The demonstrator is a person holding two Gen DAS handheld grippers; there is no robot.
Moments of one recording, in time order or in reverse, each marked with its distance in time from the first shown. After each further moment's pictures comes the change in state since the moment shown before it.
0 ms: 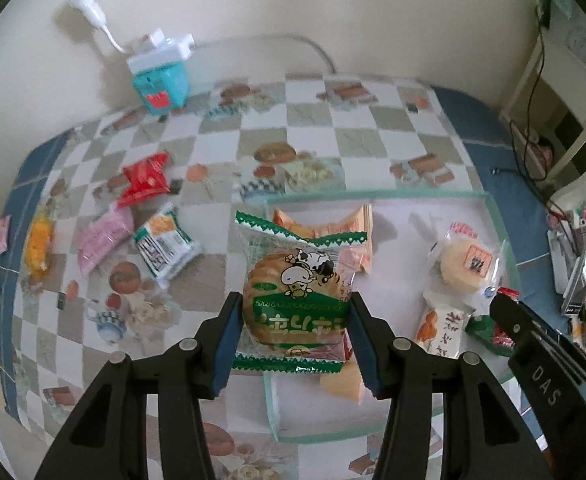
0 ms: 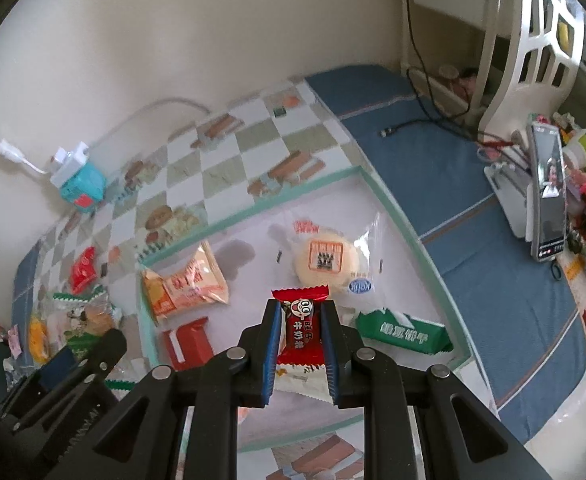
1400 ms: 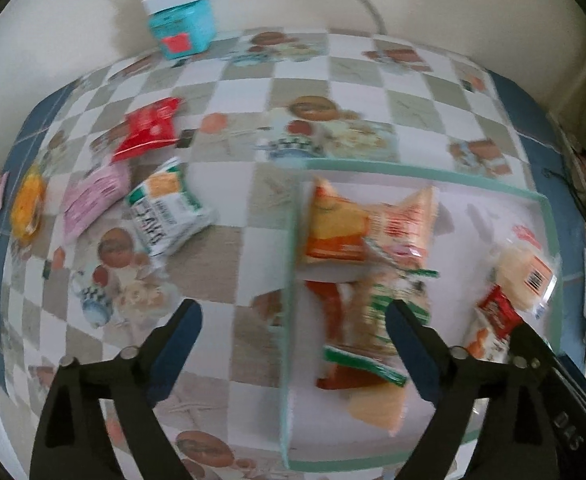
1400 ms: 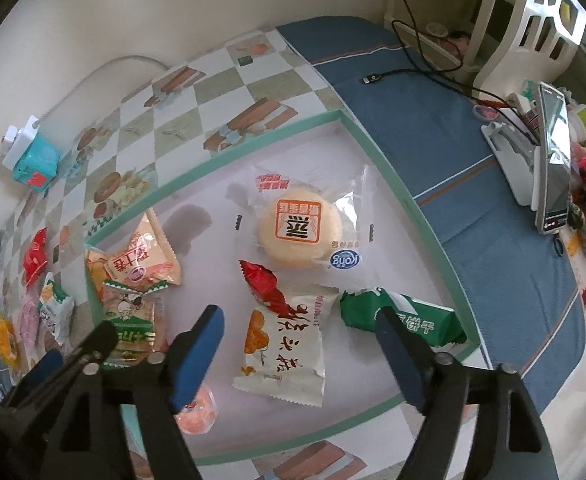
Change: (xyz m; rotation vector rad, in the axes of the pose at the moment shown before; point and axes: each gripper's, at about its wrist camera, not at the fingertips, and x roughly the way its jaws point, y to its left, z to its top) left arm 0.052 0.029 0.001 -0.119 0.117 0.065; right arm 0.044 -0.005 -0.003 0.026 0.113 -0.101
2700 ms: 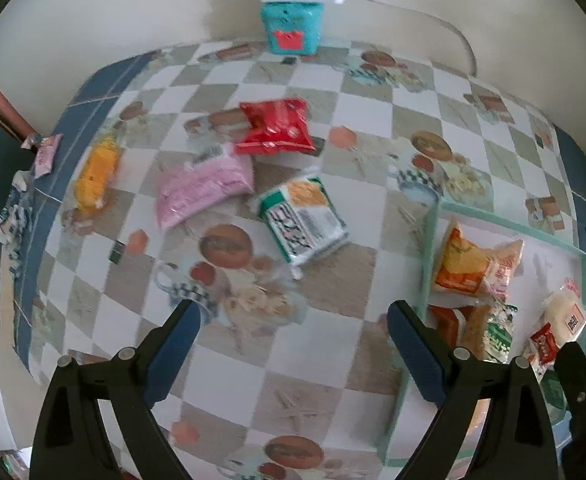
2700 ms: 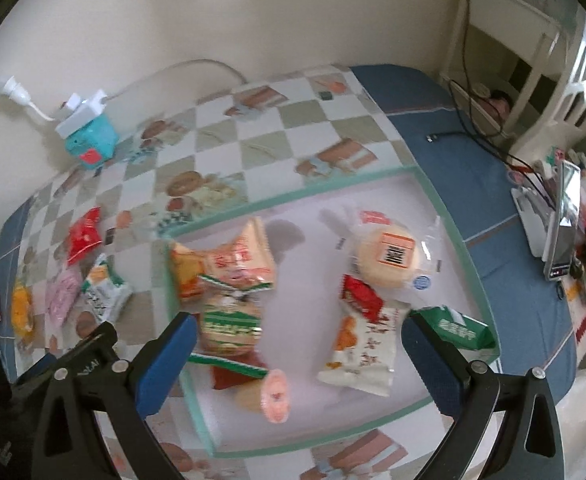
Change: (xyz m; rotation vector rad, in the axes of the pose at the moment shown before) left arm -0.021 0.091 0.013 -0.140 -0.014 0.097; right arm -0.050 0.085 -0.012 -0.158 -0.110 0.034
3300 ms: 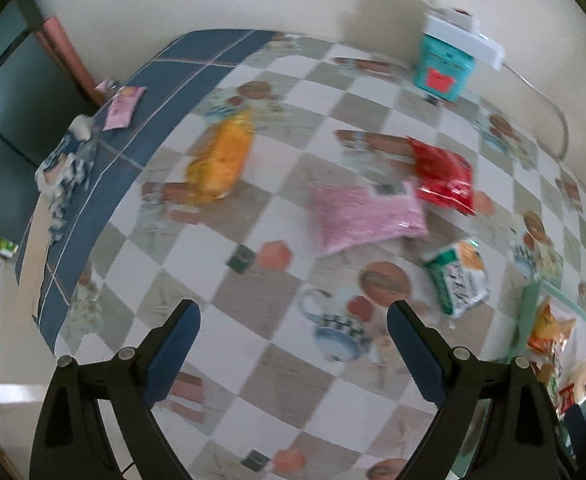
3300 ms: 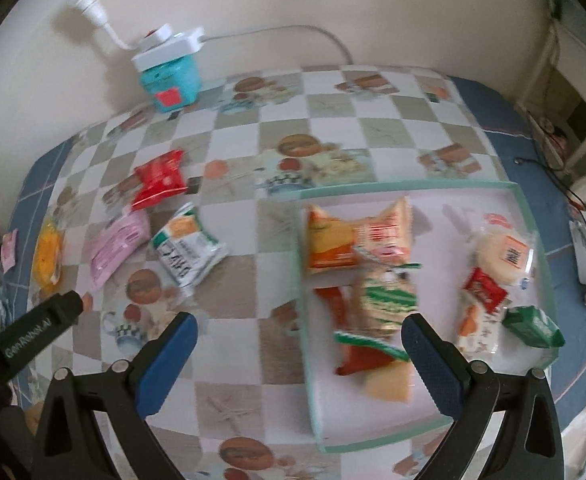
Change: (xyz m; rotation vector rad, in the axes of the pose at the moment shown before) left arm 0.006 0.143 0.016 -0.247 0.000 0.076; right arm 0.013 0.117 -0.029 -0.176 0.049 0.078
